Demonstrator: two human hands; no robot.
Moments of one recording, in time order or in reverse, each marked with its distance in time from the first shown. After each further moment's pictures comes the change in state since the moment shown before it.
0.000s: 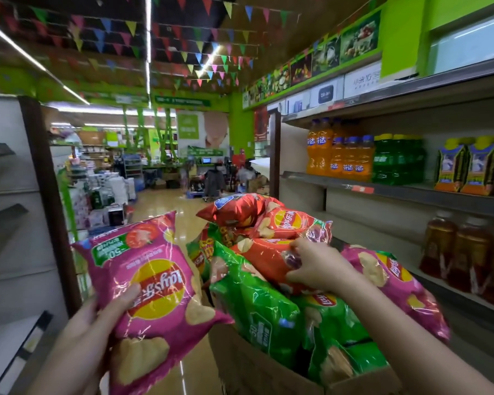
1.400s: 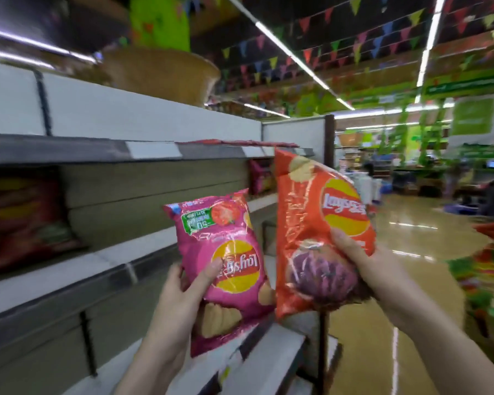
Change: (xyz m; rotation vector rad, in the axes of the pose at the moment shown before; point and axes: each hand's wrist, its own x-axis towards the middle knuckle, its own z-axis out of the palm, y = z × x) left_hand -0.211 0.081 -0.109 0.103 0.765 0.386; right_hand -0.101 -0.230 0.028 1.475 -0.538 -0.698
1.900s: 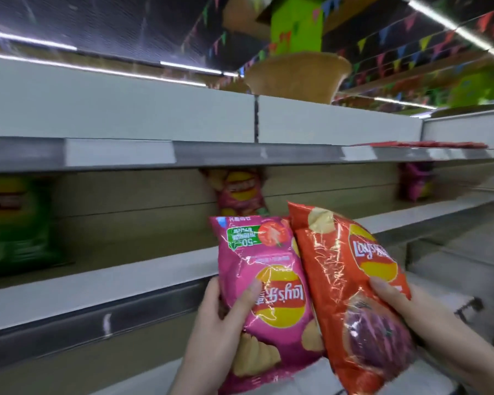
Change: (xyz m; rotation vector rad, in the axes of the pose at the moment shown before) left_hand -0.129 0.097 -0.181 0.232 0.363 0.093; right_hand -0.083 -0.015 0.197 -0.057 -0.570 0.168
